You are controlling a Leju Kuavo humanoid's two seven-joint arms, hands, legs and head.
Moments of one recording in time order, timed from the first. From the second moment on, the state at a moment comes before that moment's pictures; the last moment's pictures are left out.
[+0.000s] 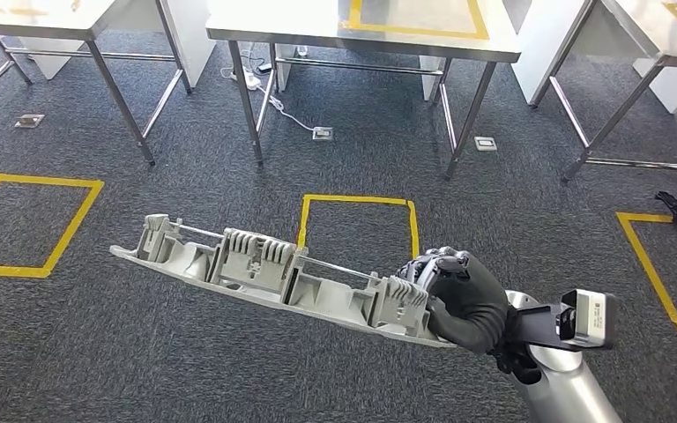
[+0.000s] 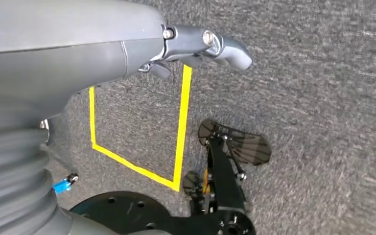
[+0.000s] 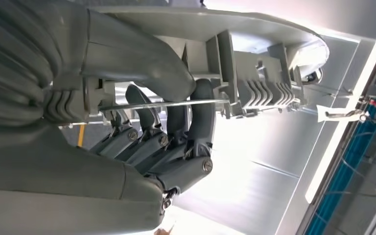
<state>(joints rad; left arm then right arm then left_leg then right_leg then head) -0.09 -0.11 1.26 -0.19 -0.89 -0.09 -0.12 -0.26 -0.19 0.41 -1.72 -0.27 0.57 -0.50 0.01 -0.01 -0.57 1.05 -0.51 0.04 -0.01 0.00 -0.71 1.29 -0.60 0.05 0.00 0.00</state>
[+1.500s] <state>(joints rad) -0.09 -0.11 1.26 -0.19 -0.91 -0.10 -0.13 -0.26 -0.15 0.41 -1.73 -0.25 0.56 -0.52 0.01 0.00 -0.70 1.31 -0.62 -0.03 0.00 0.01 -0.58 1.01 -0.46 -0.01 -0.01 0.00</state>
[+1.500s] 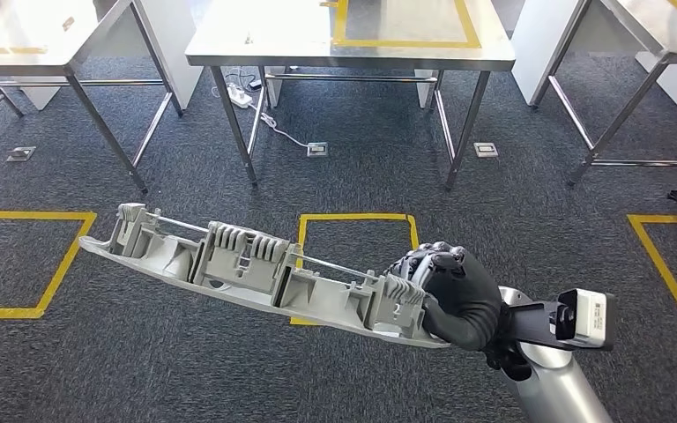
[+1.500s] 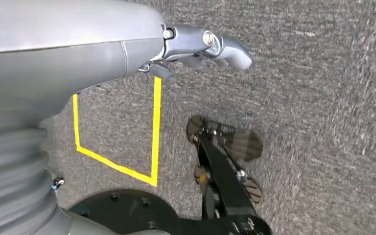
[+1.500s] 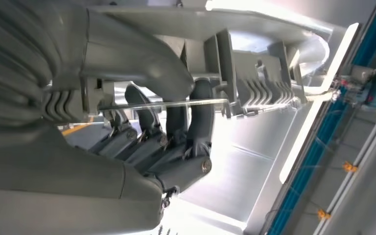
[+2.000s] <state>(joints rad) -0.08 -0.11 1.26 -0.19 -0.93 -0.10 -0.14 -0.24 -0.13 0.41 -1.74 -0.21 0.55 -0.53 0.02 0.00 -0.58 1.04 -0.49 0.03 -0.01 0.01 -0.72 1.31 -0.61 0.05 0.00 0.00</state>
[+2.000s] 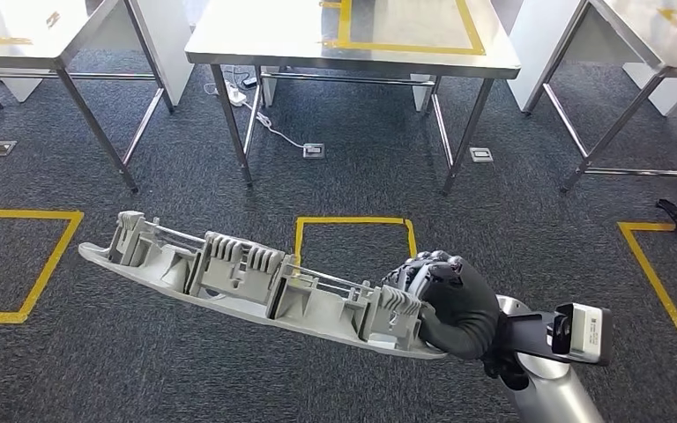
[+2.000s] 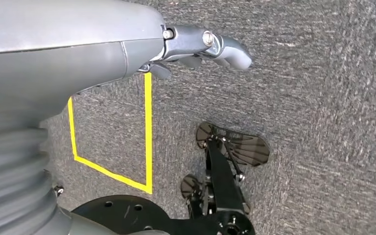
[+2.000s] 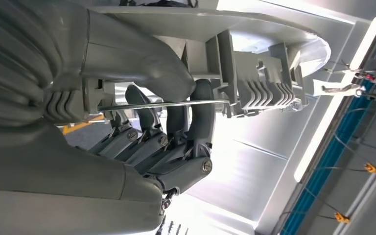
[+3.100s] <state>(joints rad) -0.08 -0.11 1.26 -0.19 -0.93 -0.11 -0.15 -0.23 -0.12 0.41 -1.76 -0.20 0.54 -0.53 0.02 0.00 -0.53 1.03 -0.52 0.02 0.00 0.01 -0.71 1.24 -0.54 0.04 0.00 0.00</state>
